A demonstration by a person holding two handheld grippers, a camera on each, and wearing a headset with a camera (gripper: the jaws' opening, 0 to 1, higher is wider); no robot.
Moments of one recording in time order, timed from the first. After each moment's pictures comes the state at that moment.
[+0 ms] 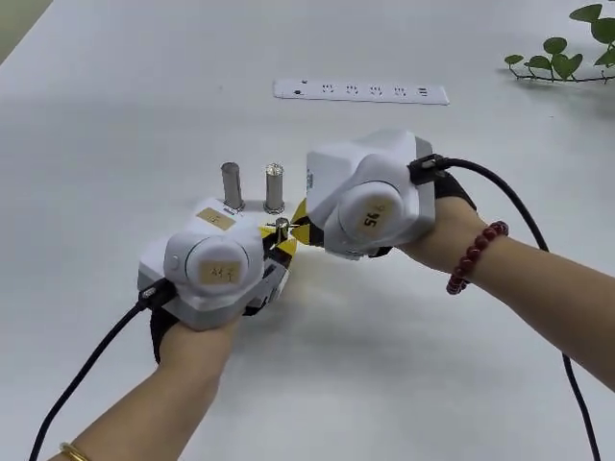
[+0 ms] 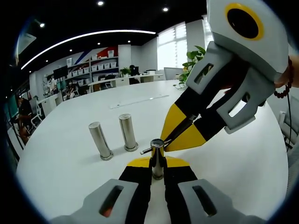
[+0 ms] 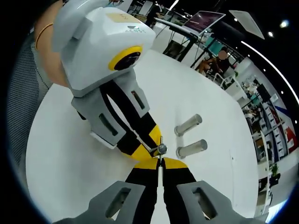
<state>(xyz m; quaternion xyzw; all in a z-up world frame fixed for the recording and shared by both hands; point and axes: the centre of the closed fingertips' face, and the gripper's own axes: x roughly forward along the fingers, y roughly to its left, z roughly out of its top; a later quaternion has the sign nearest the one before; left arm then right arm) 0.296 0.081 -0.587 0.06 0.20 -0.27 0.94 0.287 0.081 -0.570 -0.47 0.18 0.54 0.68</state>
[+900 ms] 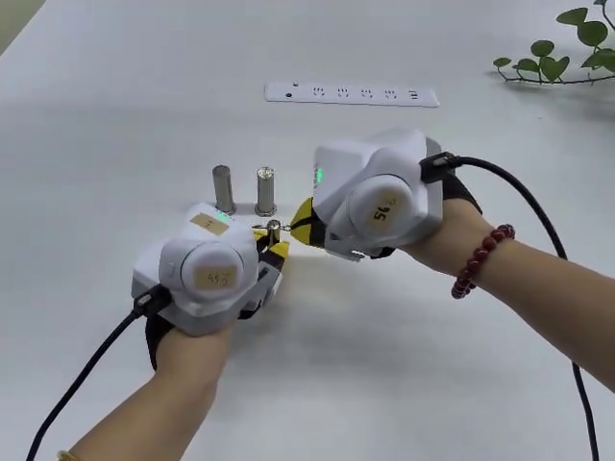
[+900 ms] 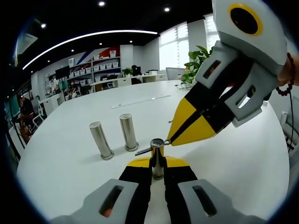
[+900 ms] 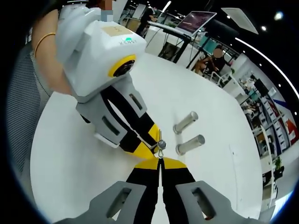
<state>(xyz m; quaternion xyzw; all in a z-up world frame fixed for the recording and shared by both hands) 0.297 0.082 -0.588 0.06 0.20 -0.26 0.94 0.284 0.074 -0.563 -0.44 0.19 0.53 0.69</state>
